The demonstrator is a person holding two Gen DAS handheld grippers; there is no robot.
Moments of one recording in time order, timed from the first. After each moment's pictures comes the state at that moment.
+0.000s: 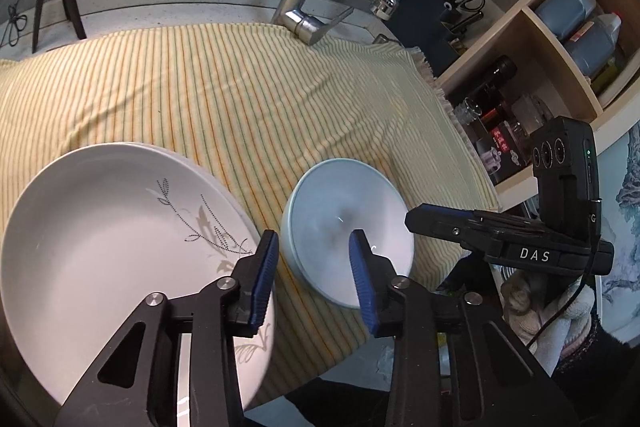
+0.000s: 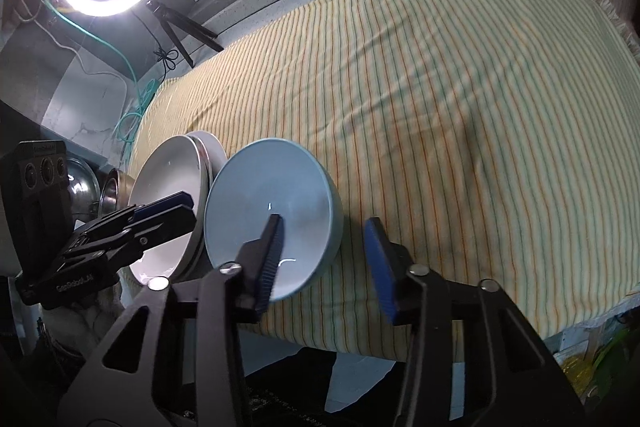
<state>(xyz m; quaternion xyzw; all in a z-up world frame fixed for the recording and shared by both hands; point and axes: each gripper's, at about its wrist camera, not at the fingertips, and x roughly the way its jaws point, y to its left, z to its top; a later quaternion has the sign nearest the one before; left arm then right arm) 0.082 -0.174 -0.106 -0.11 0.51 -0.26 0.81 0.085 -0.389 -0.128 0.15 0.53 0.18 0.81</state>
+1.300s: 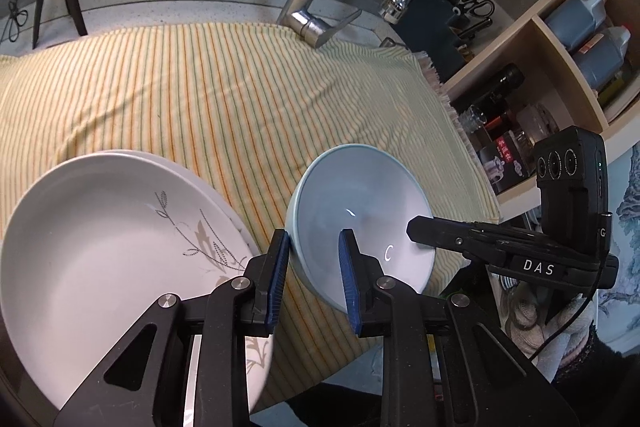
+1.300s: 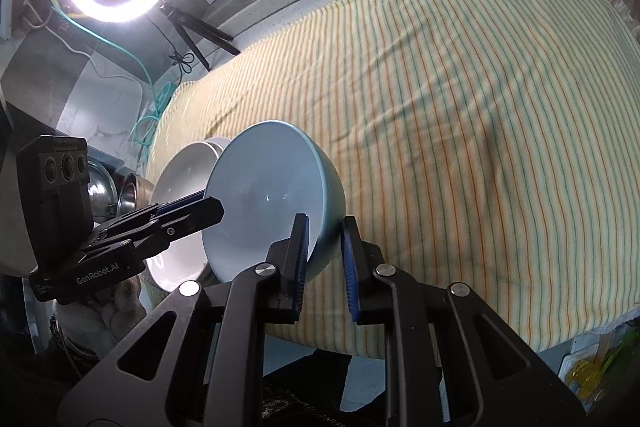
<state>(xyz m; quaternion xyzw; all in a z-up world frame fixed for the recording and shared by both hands) 0.091 -0.174 -0.102 -0.13 0.51 -0.25 0.81 0.093 -0.384 -0.116 0.17 0.52 0.20 0.81</state>
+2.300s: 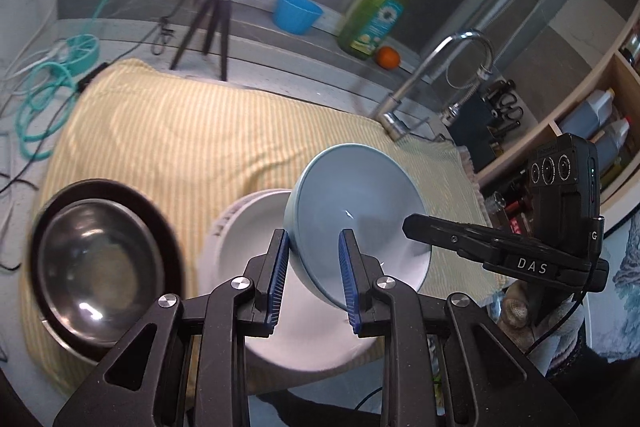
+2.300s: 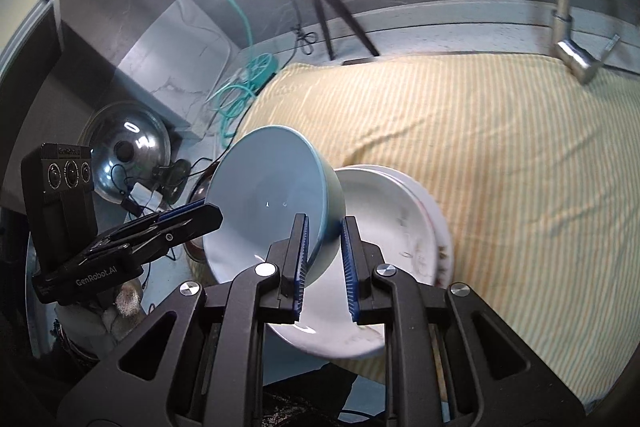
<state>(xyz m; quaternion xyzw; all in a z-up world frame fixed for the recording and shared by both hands) 0.040 -0.018 -0.051 -0.20 0.44 -0.14 0.87 0.107 -0.217 -0.056 0.08 0.49 0.34 0.80</state>
